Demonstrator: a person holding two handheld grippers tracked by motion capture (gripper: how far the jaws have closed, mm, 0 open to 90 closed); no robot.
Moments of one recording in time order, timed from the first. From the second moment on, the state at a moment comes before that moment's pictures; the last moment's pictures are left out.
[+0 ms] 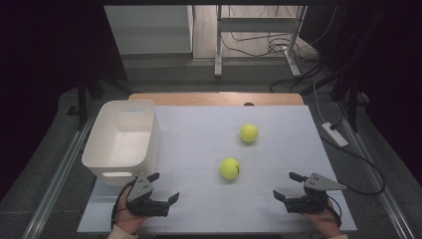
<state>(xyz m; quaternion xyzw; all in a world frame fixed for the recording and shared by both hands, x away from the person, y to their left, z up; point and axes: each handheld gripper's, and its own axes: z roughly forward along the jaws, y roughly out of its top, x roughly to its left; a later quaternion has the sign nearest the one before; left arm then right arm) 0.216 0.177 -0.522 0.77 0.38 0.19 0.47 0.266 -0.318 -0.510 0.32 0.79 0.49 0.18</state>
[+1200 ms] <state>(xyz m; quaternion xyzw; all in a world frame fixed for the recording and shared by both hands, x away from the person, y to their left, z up) 0.218 0.165 -0.509 0.77 0.39 0.17 0.47 0.264 -0.318 -0.507 0.34 0.78 0.49 0.17</state>
